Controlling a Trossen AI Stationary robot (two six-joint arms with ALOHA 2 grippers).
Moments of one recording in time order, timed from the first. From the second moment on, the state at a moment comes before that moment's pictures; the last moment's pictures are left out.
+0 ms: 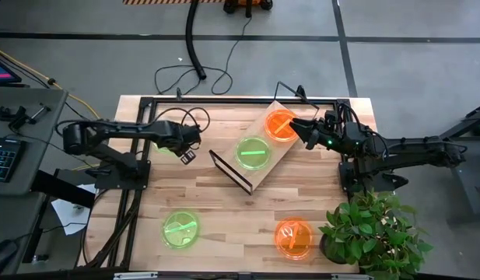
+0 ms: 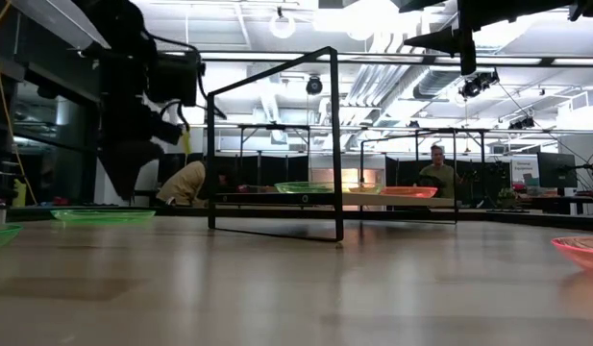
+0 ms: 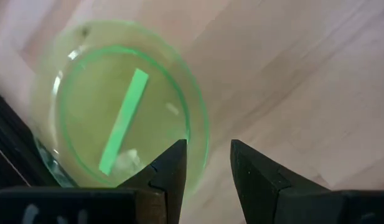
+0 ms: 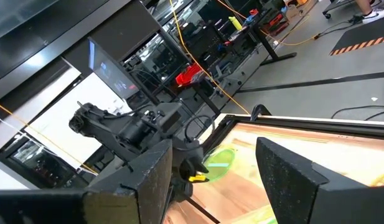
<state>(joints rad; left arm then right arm) 0.34 1.38 0.73 -0.86 -0.33 -0.42 -0.06 0.74 0.55 0.22 0.42 0.70</state>
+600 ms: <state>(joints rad) 0.34 1.50 0.73 -0.83 -0.34 -0.44 -0.06 0.74 0.55 0.21 0.45 0.72</state>
